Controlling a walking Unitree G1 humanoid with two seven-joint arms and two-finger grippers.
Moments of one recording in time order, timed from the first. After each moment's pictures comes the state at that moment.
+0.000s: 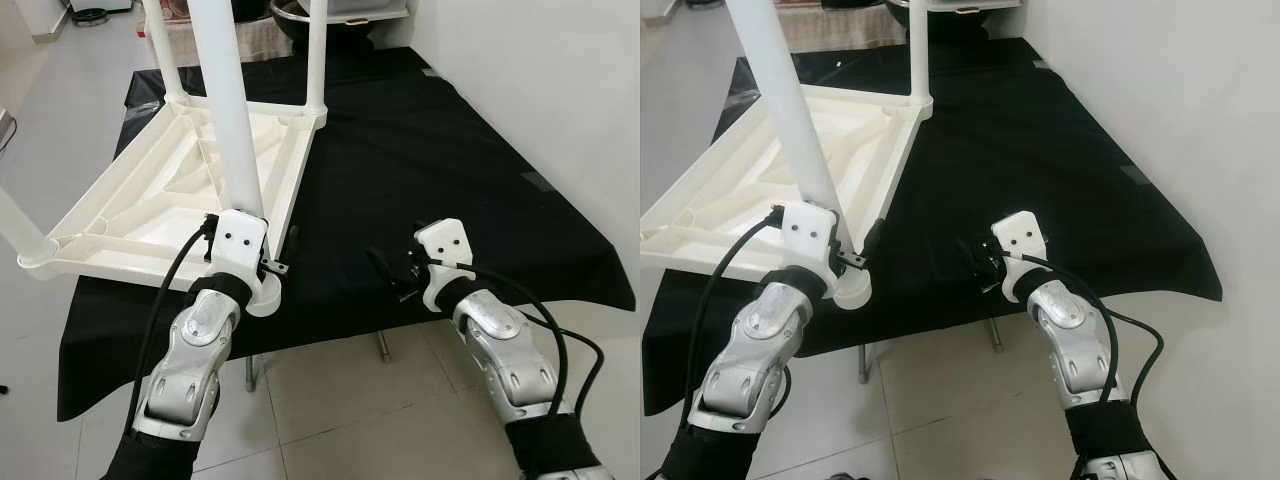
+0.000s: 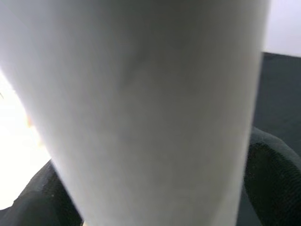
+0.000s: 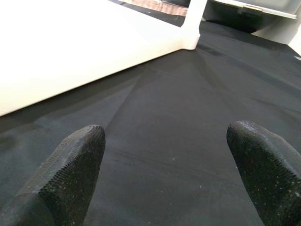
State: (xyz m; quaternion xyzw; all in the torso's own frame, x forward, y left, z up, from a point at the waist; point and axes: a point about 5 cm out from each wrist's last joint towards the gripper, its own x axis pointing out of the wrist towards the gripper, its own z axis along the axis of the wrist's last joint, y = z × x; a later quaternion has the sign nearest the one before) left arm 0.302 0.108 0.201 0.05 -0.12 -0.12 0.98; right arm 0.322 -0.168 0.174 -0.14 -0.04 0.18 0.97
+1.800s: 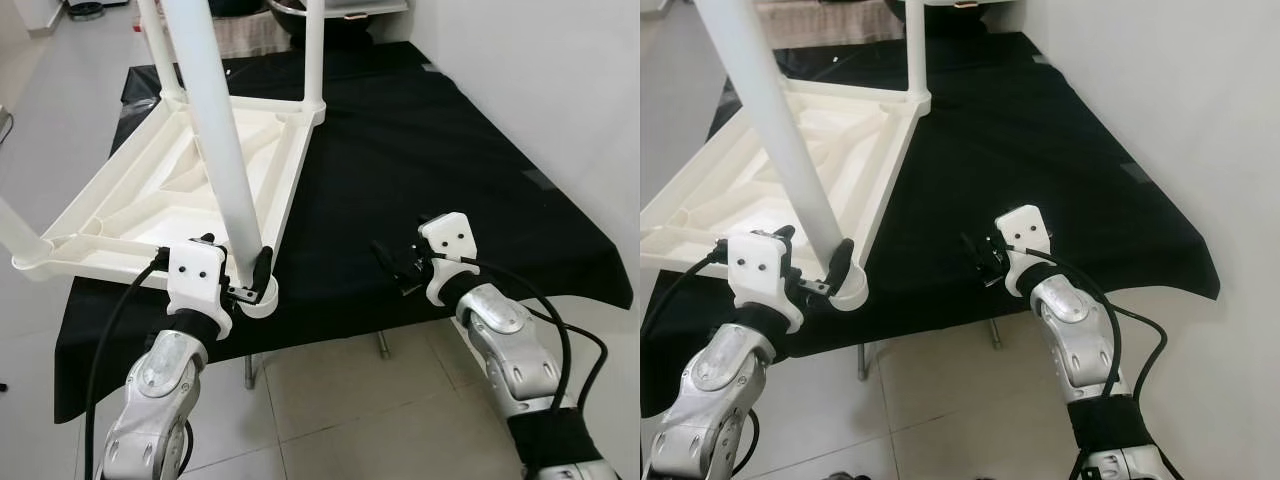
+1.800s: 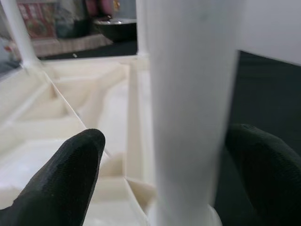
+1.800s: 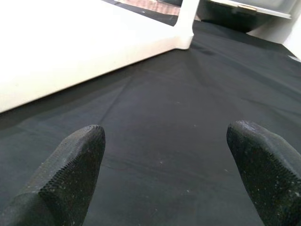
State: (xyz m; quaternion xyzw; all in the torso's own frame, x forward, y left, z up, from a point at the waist) left arm 0.242 0.143 0.192 0.01 -0.11 -0.09 0.99; right arm 0.325 -0.170 0.179 -0.14 -0.04 0.18 0.97
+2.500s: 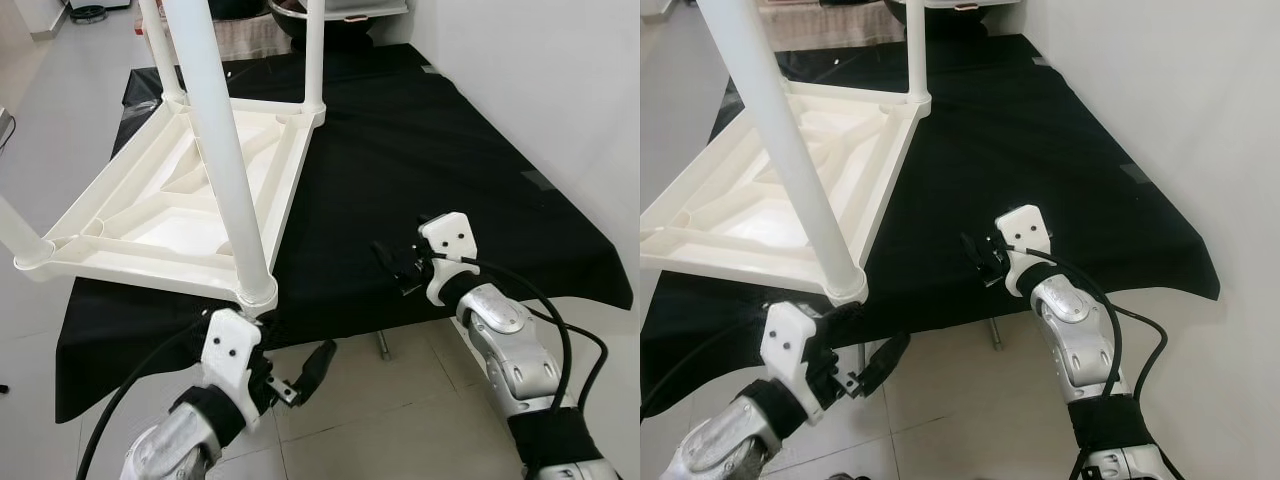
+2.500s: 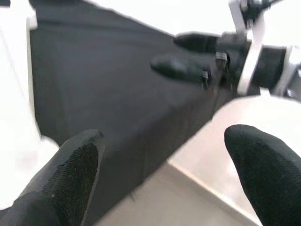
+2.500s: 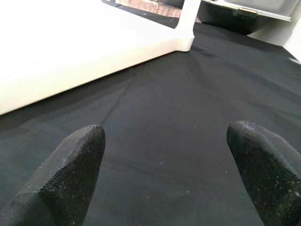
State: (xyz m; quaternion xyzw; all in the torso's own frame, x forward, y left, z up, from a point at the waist) left arm 0.210 0.102 0.178 -0.05 -0.04 -0.30 0.95; right arm 0.326 -0.169 0.178 -0.14 -0.04 0.18 0.97
